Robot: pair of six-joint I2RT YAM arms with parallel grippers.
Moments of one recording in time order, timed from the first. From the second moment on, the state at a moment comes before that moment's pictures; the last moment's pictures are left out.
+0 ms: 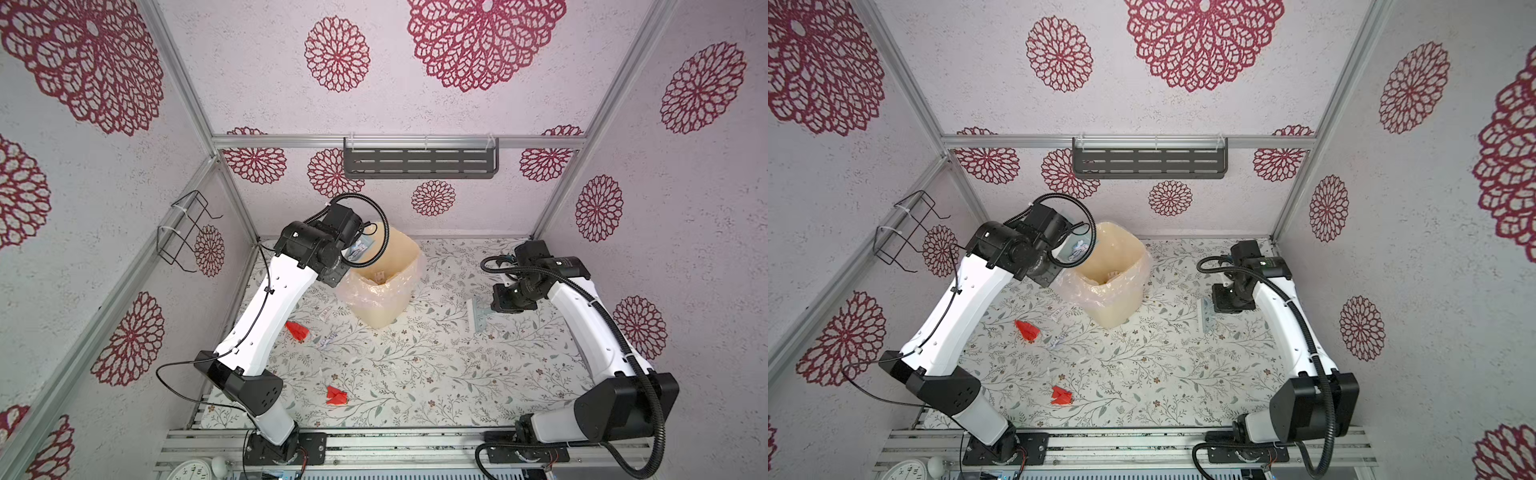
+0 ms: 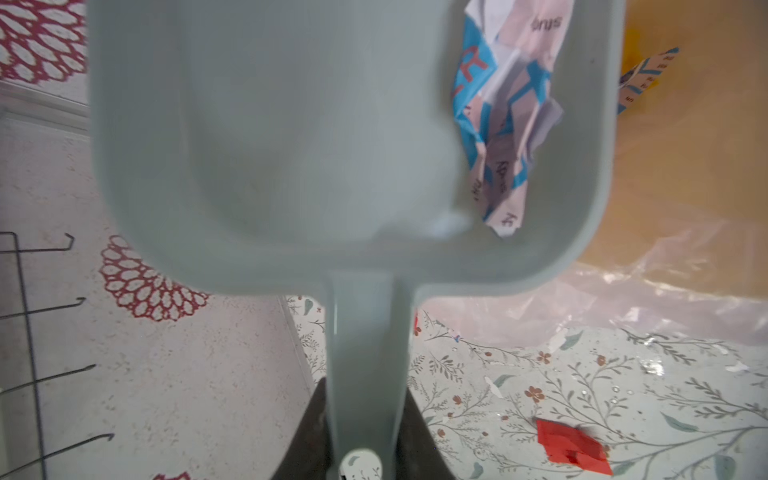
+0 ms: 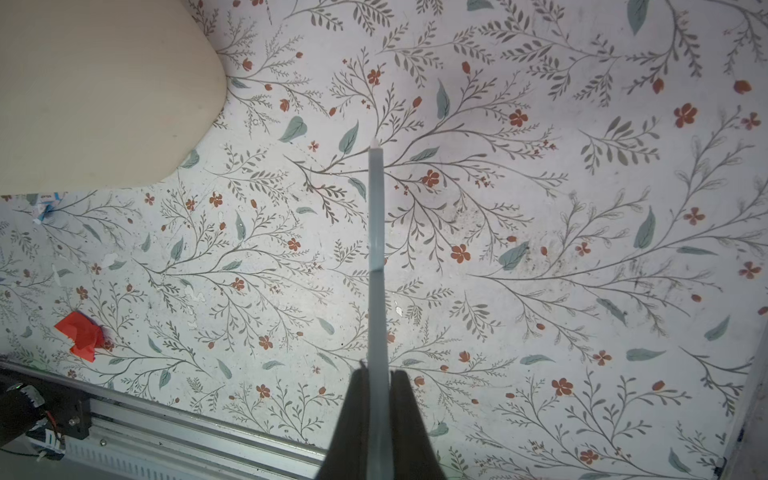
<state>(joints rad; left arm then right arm) -0.53 1.69 2.09 -1.53 -0.52 0.18 0.13 1.42 1.43 -1.25 -0.18 0.05</state>
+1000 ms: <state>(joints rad) -0.71 1.69 1.75 -1.03 -1.16 0.80 0.12 1.43 1.35 -1.19 -0.24 0.04</state>
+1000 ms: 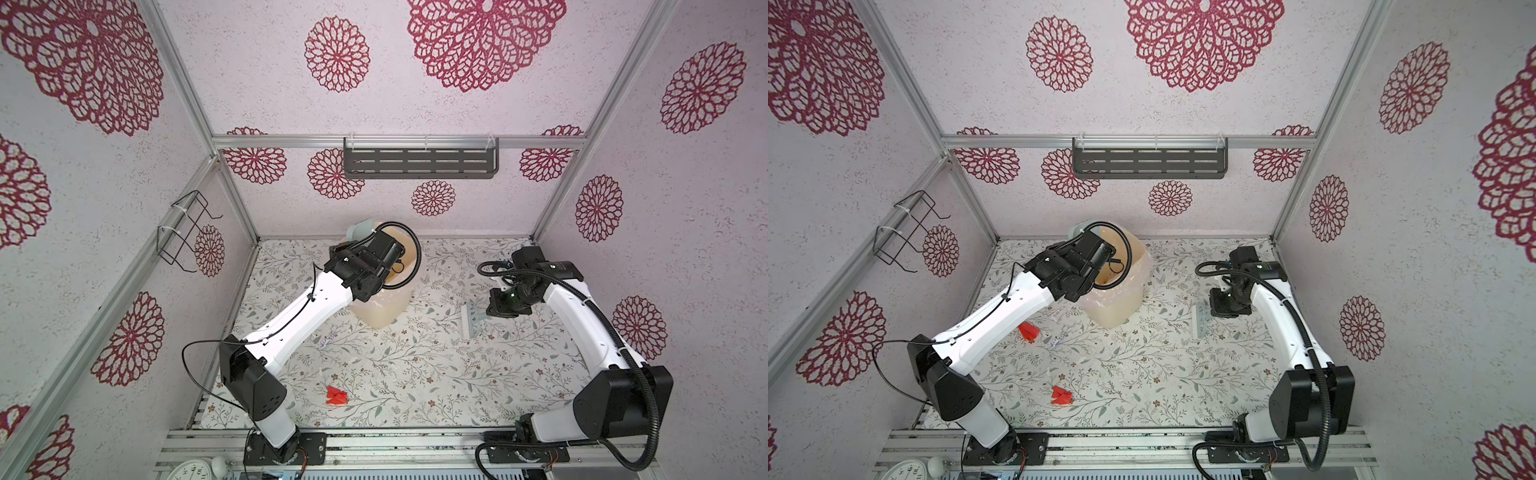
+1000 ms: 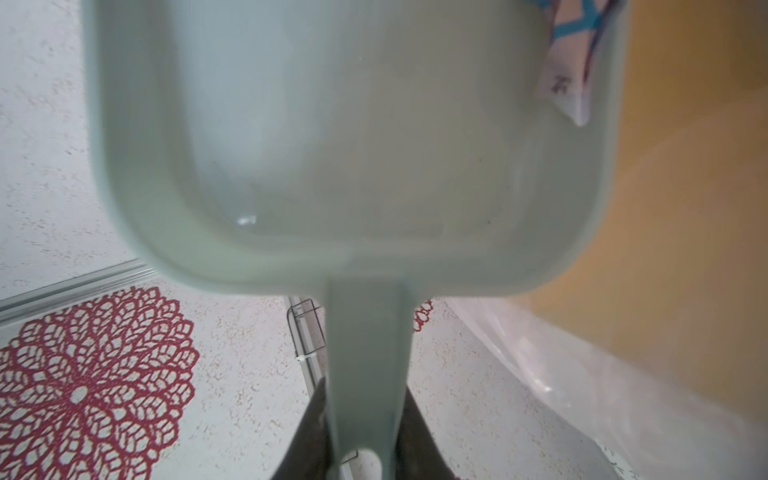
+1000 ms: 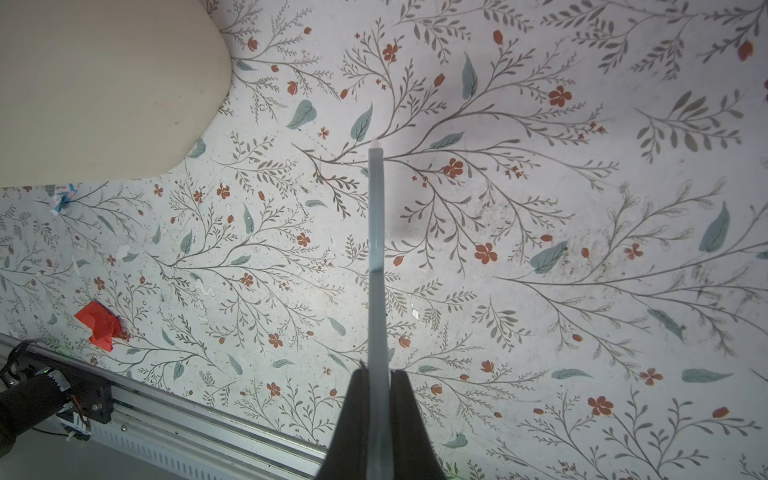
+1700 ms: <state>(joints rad) -0.72 1.66 1.85 -1.07 -1.08 0.68 0.12 1.40 1.34 -1.18 -0.29 0.07</state>
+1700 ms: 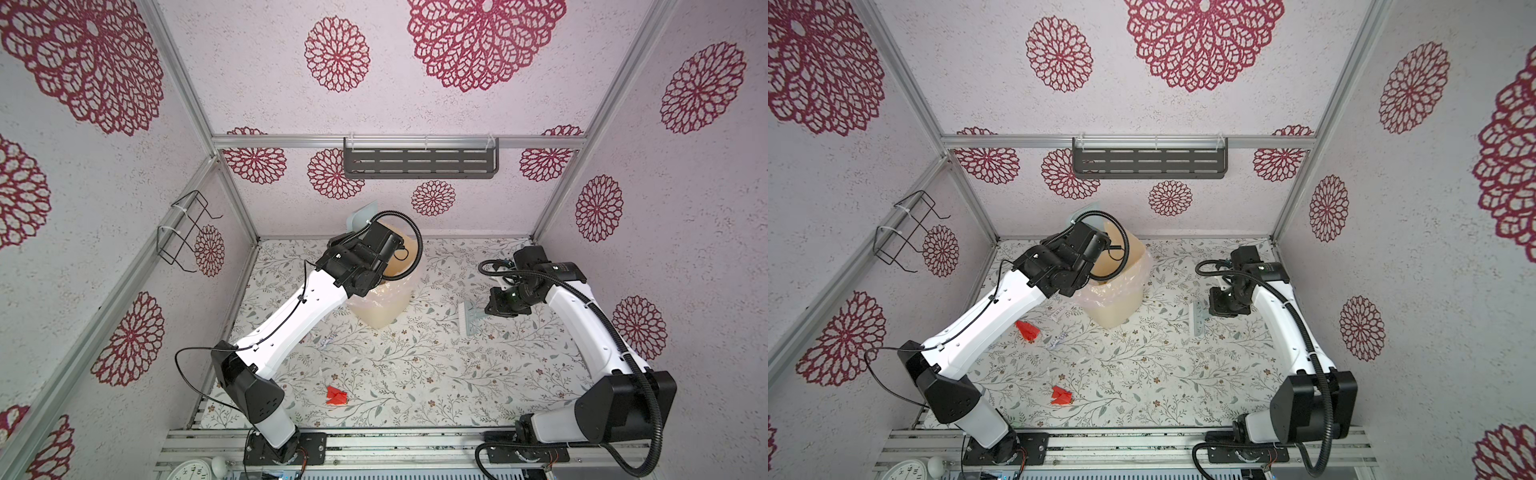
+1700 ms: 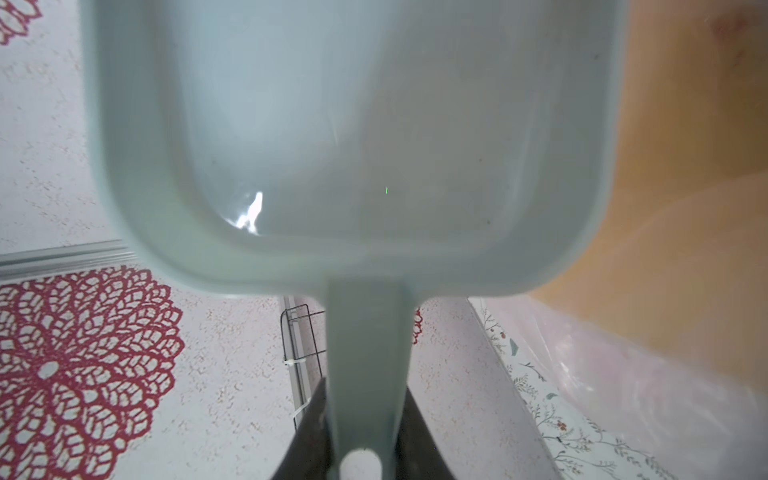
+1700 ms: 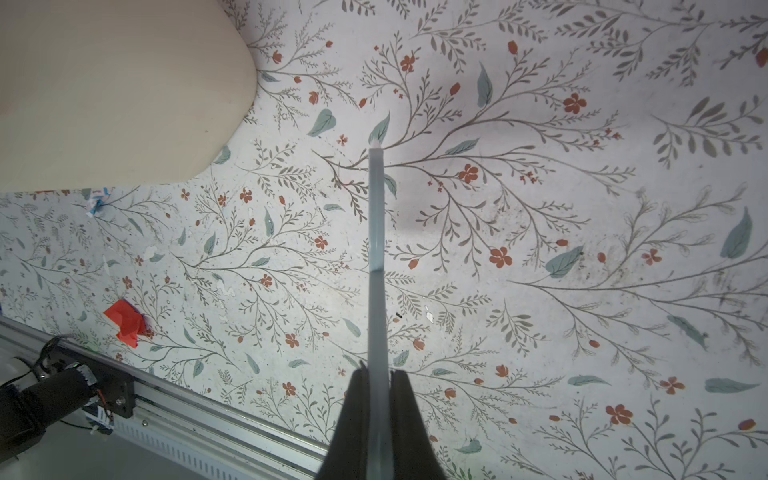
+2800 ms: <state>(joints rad) -0.73 1.19 1.57 -1.18 -0.60 0.06 1.12 1.33 0.99 -0.35 -0.42 0.83</state>
